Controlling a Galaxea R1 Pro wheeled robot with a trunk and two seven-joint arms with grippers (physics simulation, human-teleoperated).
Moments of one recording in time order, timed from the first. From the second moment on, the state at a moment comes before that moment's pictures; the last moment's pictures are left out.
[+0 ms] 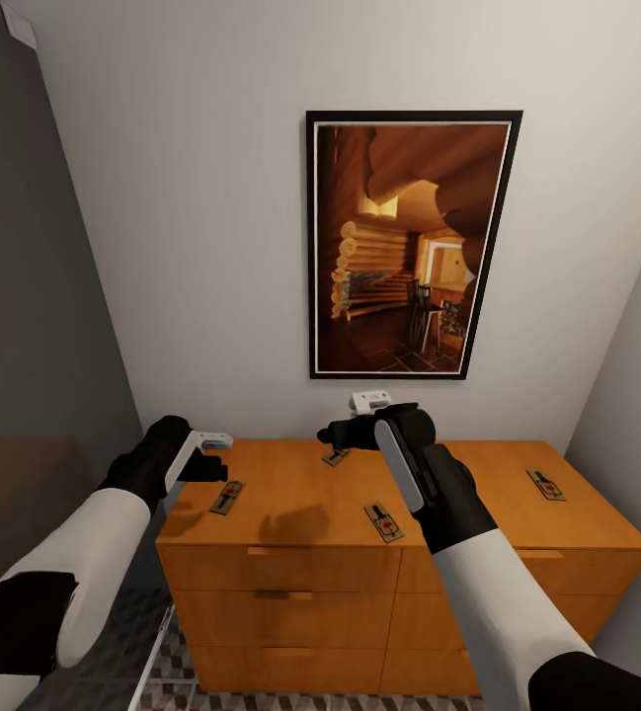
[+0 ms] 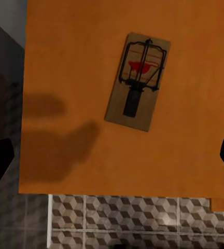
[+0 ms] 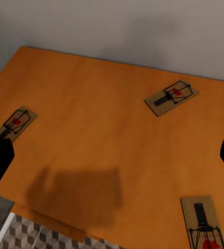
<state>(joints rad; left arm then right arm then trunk) -1.02 0.03 -0.04 -0.60 -0.01 1.04 -0.01 -0.85 0.17 0.24 -1.19 -0.22 1.04 -0.06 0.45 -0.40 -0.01</state>
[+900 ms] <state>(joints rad) -1.02 0.04 -0.03 -0.59 -0.01 1.04 -0.01 -0.85 0.17 0.25 -1.18 -0.22 1.04 -0.06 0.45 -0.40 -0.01</state>
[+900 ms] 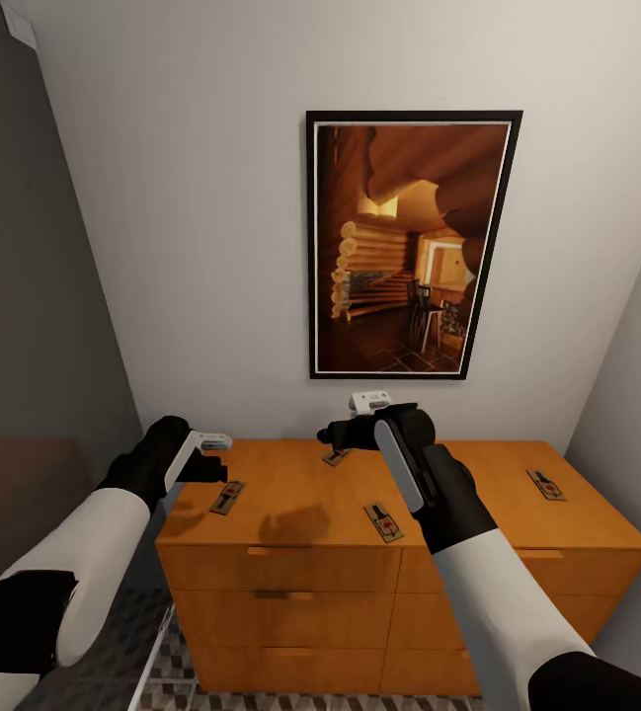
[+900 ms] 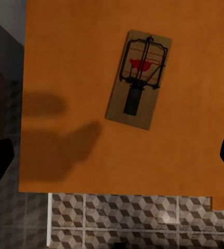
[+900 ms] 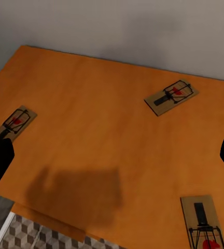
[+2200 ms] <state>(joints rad) -1.02 0.04 -0.03 -0.59 -0.01 1.04 -0.01 -0.85 0.17 0.25 -1.18 -0.22 1.04 -0.06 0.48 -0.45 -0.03</state>
